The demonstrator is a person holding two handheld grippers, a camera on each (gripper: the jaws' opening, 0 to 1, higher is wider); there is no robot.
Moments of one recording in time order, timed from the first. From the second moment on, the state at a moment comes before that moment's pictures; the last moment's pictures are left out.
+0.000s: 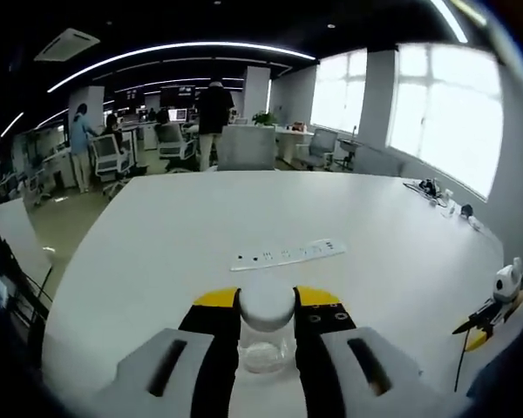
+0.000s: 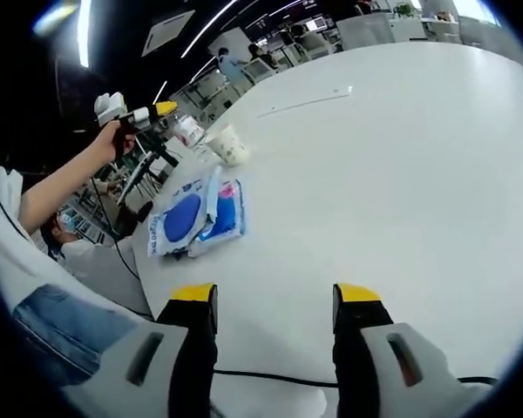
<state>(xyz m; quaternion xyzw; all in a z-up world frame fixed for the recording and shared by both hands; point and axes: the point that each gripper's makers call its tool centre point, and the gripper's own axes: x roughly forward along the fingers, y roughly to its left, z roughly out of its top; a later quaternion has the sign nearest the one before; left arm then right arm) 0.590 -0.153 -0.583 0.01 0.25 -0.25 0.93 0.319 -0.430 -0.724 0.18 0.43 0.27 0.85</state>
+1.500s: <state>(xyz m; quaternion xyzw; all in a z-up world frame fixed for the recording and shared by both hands) 0.592 -0.157 -0.603 0.04 0.24 -0.21 0.95 0.318 -0.436 -0.733 0.18 0.43 0.26 0.84</state>
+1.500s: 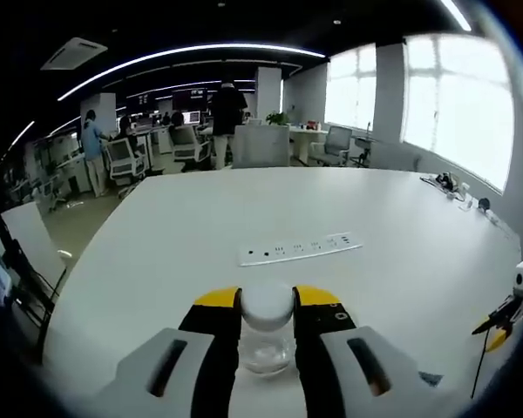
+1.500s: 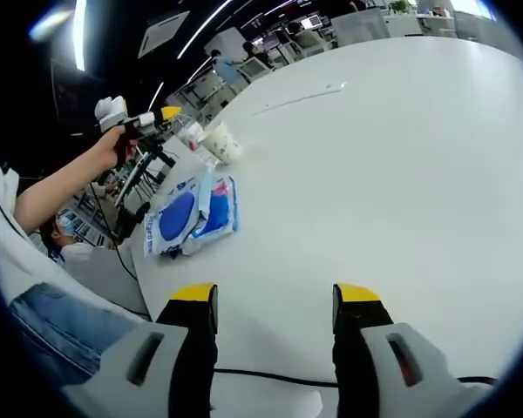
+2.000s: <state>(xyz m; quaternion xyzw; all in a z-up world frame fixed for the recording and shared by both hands) 0.588 -0.154 -0.586 0.02 0.21 -0.21 0.95 0.319 -0.433 -0.729 0.18 0.43 0.27 0.85</state>
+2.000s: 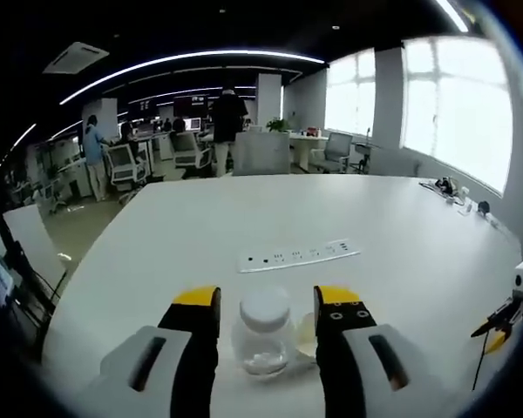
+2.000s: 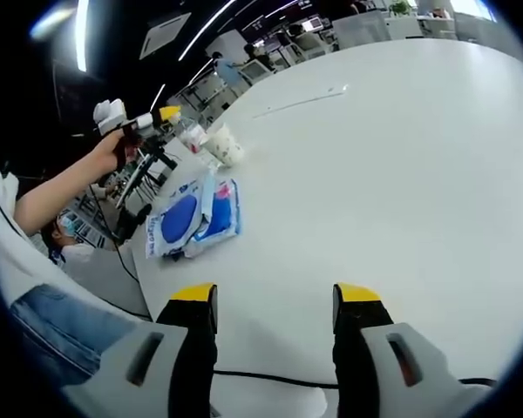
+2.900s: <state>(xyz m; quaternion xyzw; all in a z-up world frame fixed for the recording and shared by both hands) 0.456 -0.140 -0.552 -0.06 0.20 -0.20 0.96 0.298 -0.438 -0.708 0.19 0.38 0.26 0.87</state>
